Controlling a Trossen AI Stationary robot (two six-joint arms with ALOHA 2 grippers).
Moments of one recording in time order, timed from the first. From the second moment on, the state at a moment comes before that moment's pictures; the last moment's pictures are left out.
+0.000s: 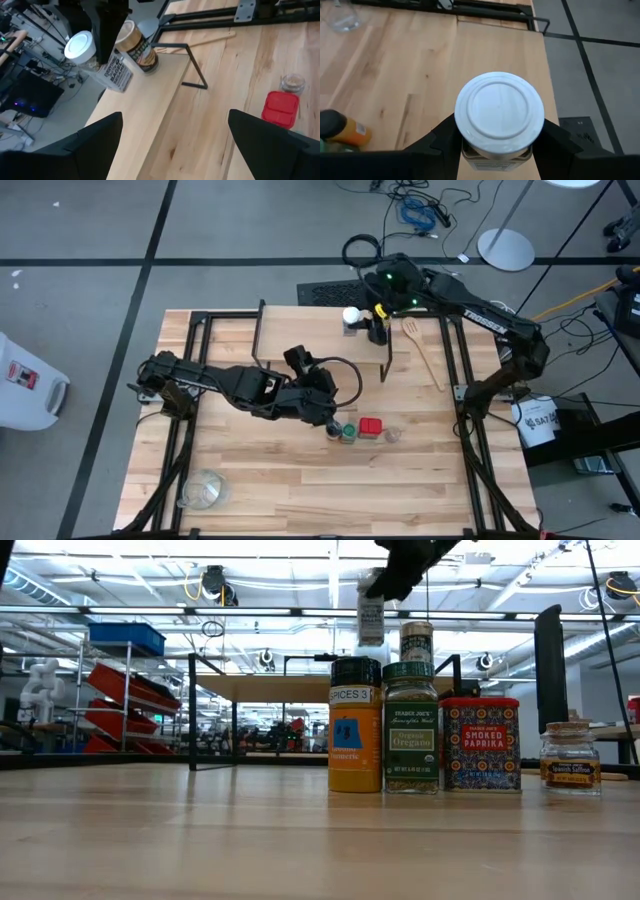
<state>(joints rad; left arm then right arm) -0.26 1.78 1.93 -0.98 -0.77 -0.18 -0.55 1.52 1.60 -0.81 -0.35 -0.45</state>
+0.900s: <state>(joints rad) -0.26 1.78 1.92 -1.01 -0.78 -0.20 -0.59 1.59 1.60 -0.85 -0.39 -0.43</state>
